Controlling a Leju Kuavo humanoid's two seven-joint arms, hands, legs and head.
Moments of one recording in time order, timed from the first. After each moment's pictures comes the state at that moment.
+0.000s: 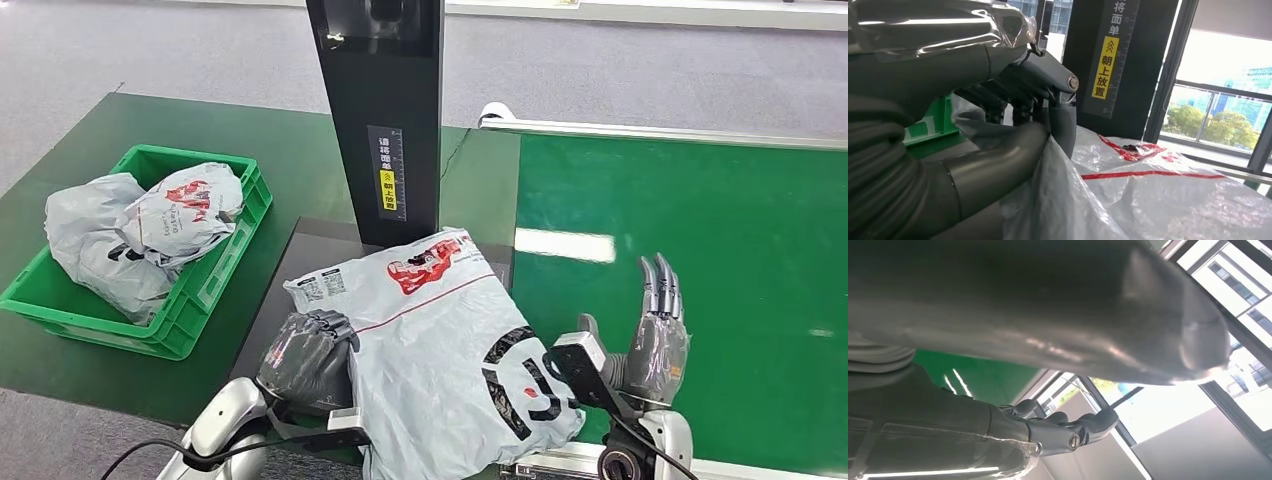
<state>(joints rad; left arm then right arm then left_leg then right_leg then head) -0.12 0.01 -0.19 -1.30 -1.11 0.41 -0.33 0.01 0.09 0.04 -1.50 0.98 -0.41 -0.24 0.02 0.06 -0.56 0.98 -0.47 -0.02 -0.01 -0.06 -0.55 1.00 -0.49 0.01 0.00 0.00</state>
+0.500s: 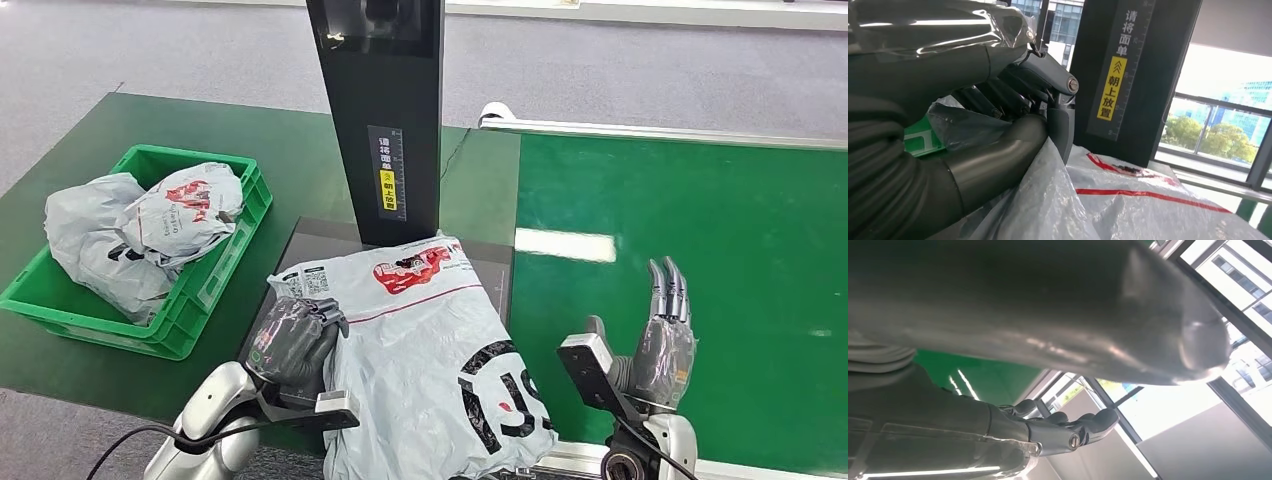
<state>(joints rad) -0.17 0.04 -0.17 -1.31 -1.06 0.41 -0.35 0.02 0.09 0.03 -1.51 0.96 -0.43 -0.24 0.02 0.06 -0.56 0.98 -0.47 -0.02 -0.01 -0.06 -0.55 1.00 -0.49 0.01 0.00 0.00</state>
